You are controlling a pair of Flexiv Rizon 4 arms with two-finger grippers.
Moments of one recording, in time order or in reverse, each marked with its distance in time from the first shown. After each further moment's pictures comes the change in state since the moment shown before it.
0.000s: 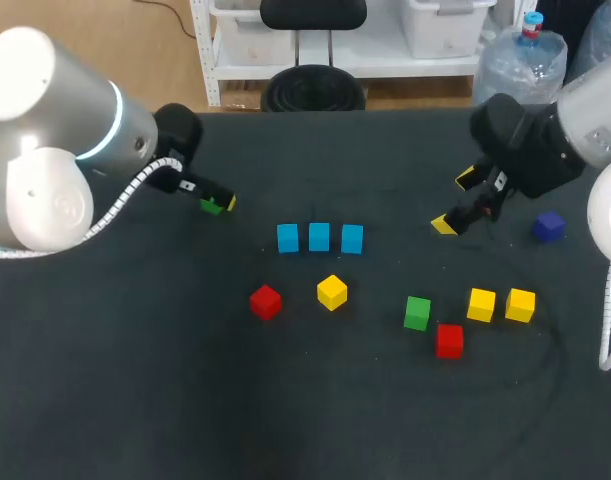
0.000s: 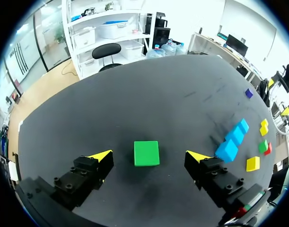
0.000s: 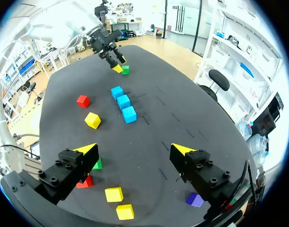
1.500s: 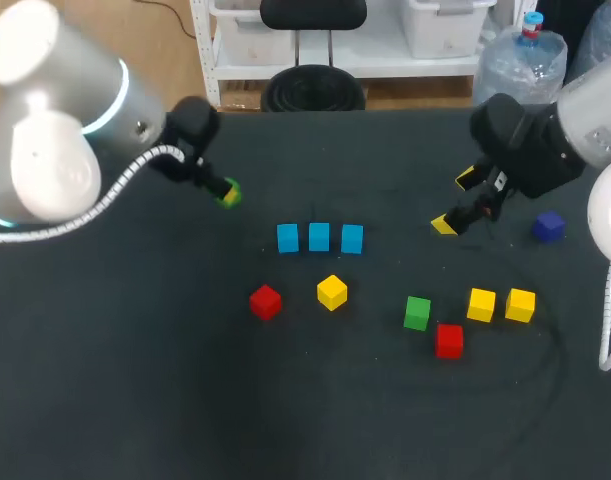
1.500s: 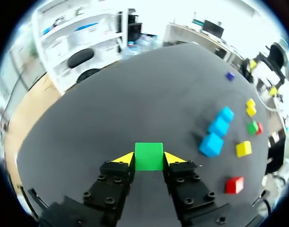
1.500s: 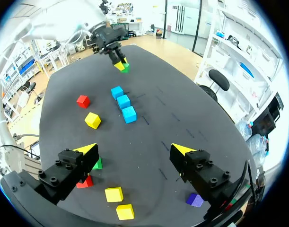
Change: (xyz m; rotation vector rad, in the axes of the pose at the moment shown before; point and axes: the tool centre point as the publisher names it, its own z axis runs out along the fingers) left arm -0.019 -0.028 -0.008 0.153 0.060 0.240; right arm 0.000 0.000 0.000 0.000 0.000 0.000
